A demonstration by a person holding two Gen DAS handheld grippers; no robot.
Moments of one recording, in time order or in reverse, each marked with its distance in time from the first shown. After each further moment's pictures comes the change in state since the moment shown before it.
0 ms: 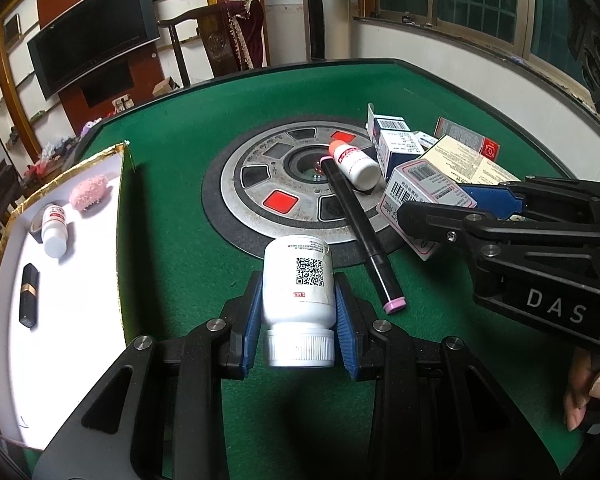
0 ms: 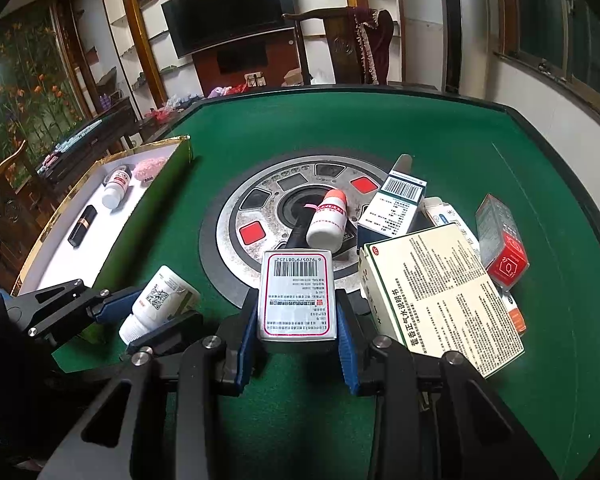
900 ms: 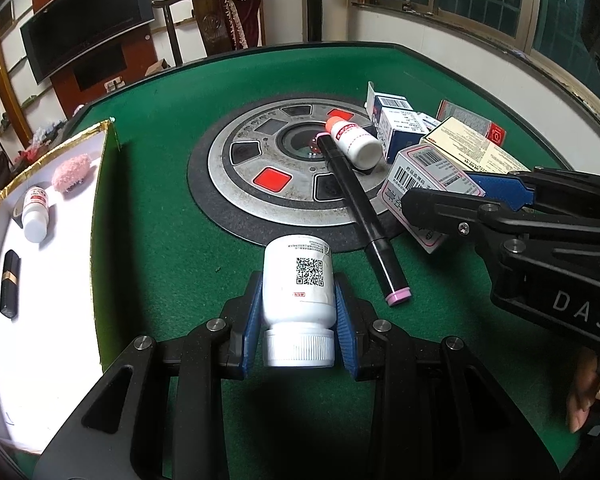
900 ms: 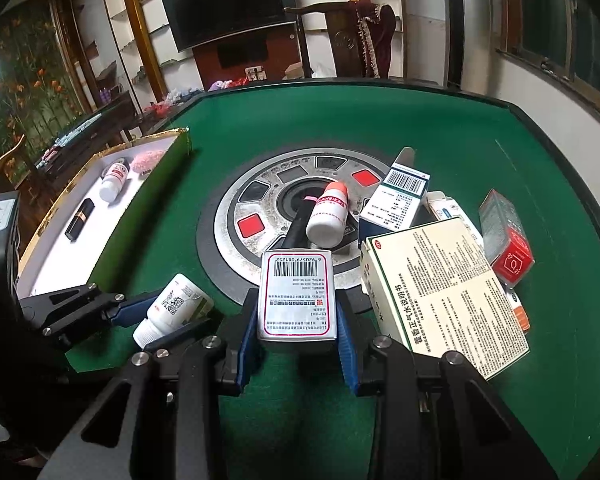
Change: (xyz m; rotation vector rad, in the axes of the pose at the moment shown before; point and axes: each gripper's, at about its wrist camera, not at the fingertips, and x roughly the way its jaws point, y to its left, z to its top) left arm 0.015 0.001 -0.005 -0.013 0.063 -0.033; right arm 0.005 -0.001 -0.002 -0.008 0.021 -0.002
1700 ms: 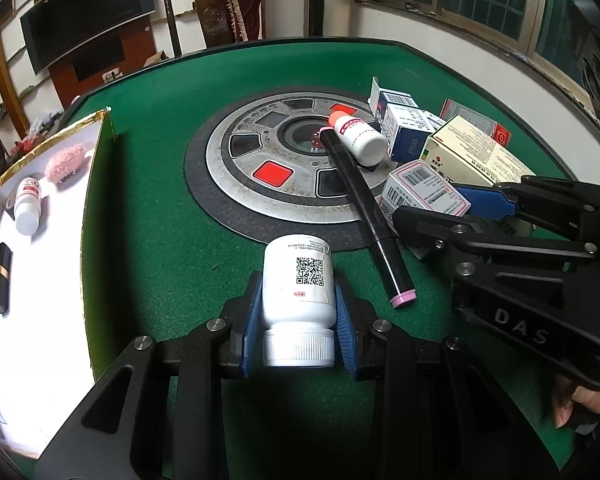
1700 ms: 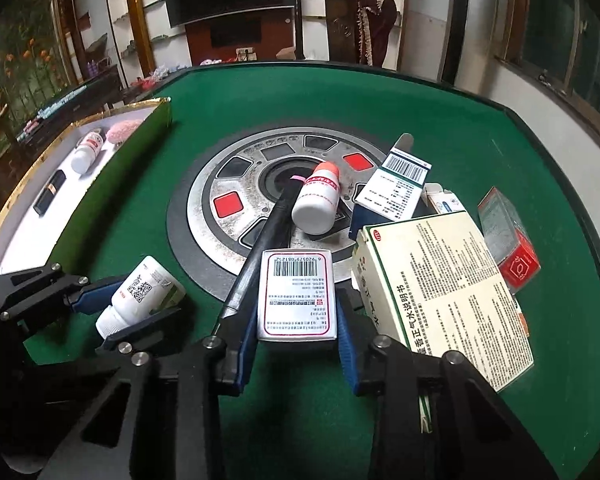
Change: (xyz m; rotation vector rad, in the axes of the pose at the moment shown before) left arm 0.007 0.006 0.001 -0.027 0.023 -0.025; right arm 0.026 0.000 -0.005 -0.056 0.056 -0.083
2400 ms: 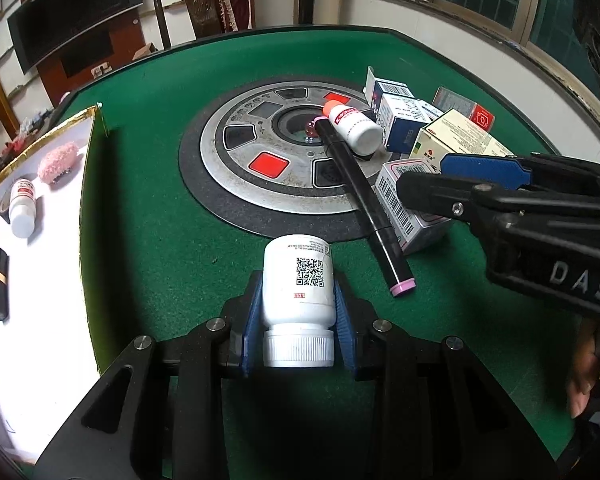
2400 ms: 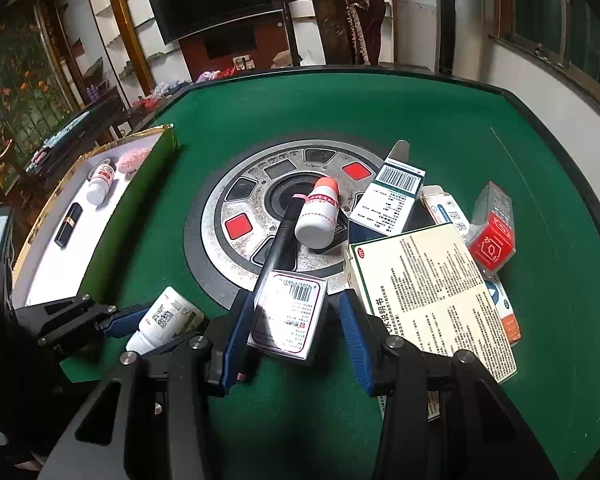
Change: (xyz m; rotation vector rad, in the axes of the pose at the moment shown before) left arm 0.000 0.004 0.002 0.024 0.048 -0.028; right arm -0.017 -0.005 0.011 0.076 -0.002 0.054
